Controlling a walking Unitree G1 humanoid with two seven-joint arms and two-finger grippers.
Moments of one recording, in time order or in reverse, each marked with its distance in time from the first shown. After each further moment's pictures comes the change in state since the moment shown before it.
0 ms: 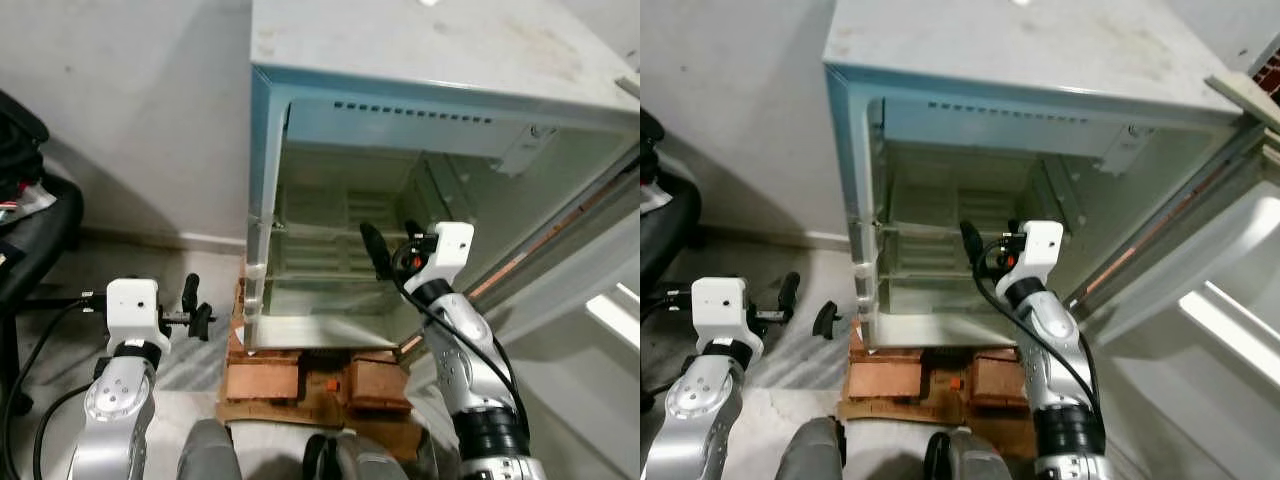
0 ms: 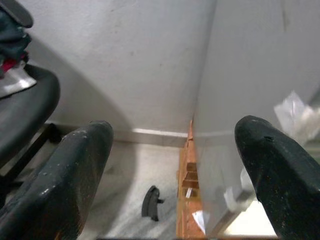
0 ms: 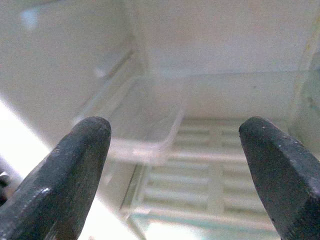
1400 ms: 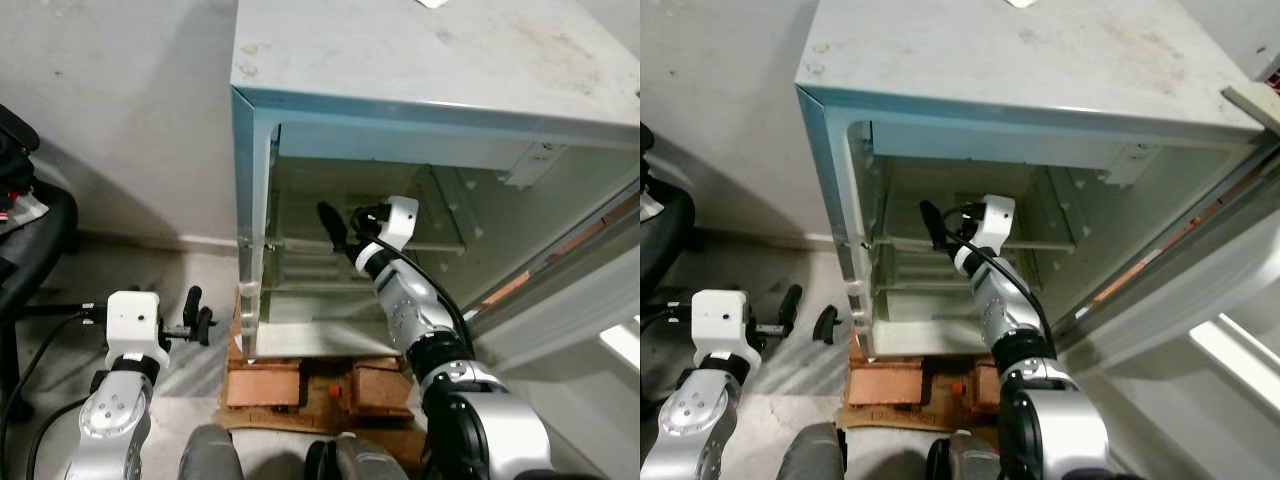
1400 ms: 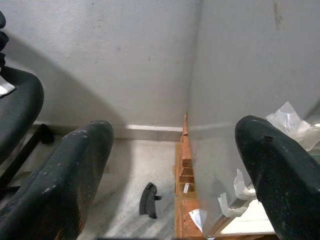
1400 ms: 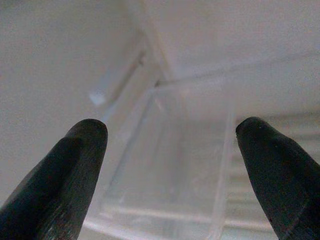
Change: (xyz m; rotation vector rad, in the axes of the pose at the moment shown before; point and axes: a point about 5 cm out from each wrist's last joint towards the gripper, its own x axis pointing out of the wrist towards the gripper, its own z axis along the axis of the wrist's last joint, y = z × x) left arm -0.013 -0.003 -0.004 0.018 0.020 -0.043; right arm 0.065 0.021 -0.009 0.173 0.040 0.091
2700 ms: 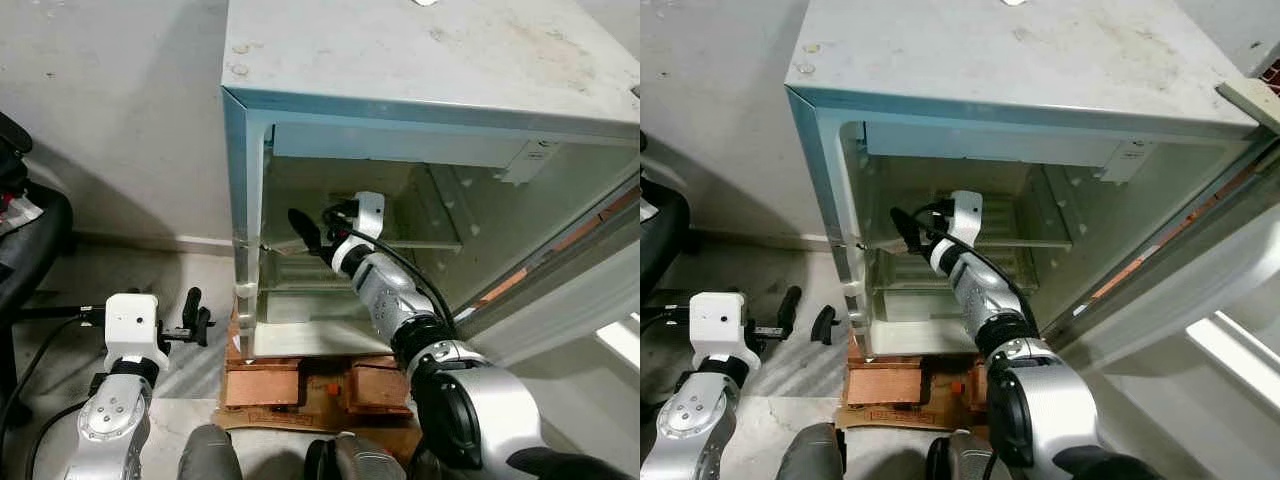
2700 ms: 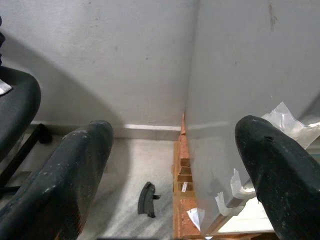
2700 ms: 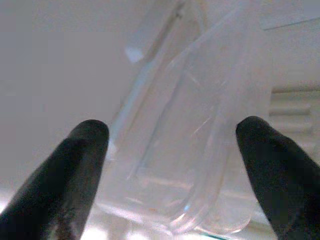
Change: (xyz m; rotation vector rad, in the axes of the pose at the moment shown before) left arm -0.004 0.001 0.000 -0.006 0.003 0.008; right arm 0.017 0.035 -0.023 -0.012 0.176 0.117
